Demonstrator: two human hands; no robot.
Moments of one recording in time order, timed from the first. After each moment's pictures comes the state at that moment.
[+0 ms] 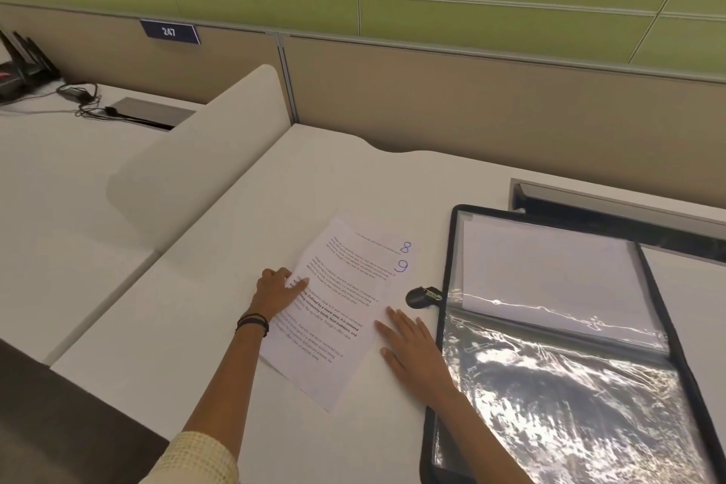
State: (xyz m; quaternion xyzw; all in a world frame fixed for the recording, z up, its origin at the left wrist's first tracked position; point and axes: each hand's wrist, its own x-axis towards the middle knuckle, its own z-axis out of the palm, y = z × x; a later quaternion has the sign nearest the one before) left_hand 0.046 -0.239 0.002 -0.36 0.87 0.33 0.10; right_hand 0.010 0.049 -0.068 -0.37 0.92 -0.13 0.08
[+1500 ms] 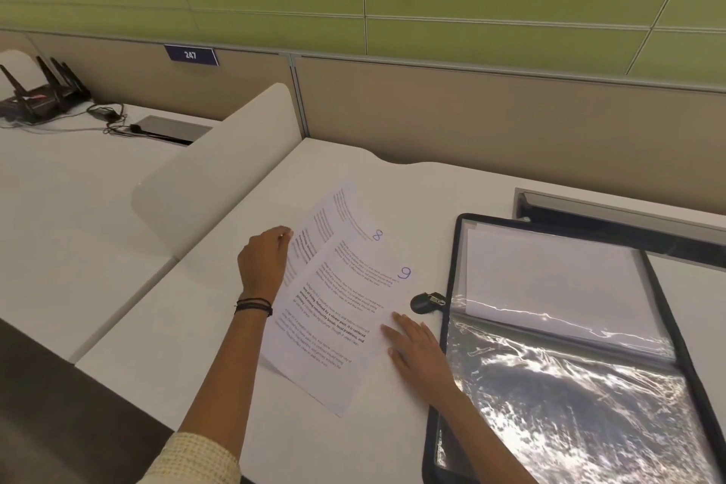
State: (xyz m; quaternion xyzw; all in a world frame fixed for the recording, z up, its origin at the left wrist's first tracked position) left_hand 0.050 -0.231 0.083 -0.30 0.89 0.21 -0.26; right_hand 0.007 0.046 -0.058 -0.37 0.90 -0.19 0.10
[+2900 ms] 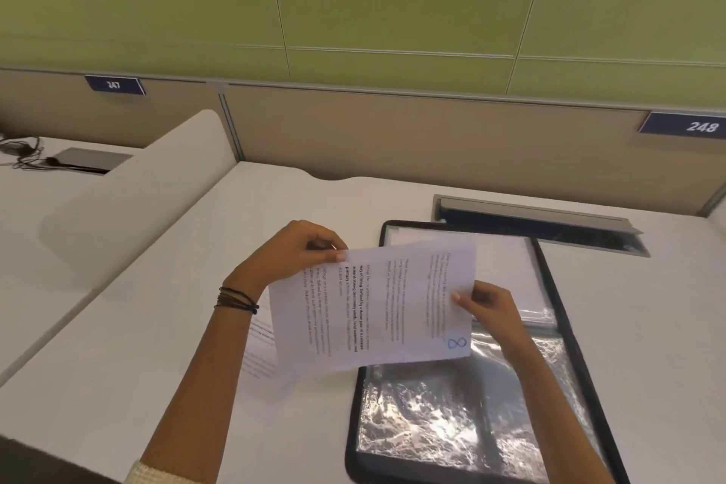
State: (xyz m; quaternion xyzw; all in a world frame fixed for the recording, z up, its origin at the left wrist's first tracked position) left_hand 0.020 -0.081 0.189 0.08 0.92 0.39 0.02; right_hand -0.050 0.236 0.069 -0.09 0.74 -0.65 0.12
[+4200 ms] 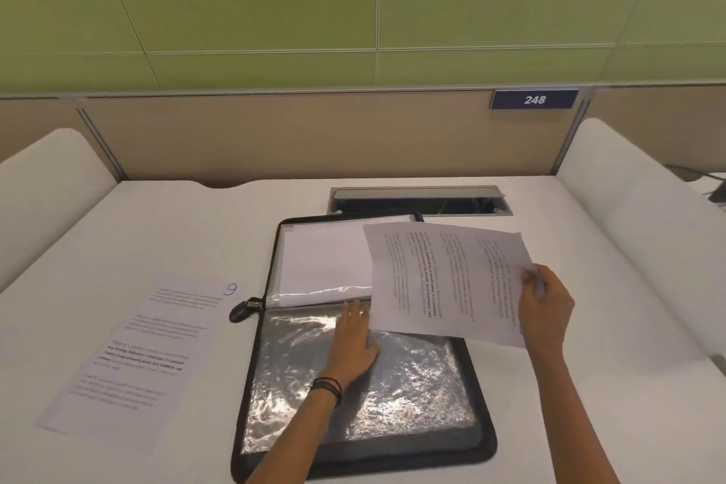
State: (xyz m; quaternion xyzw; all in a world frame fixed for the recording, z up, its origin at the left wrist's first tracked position) left_hand -0.003 0.185 -0.013 0.01 0.96 0.26 0.08; right_hand -0.023 0.449 0.076 0.09 0.83 -0.46 -0.31
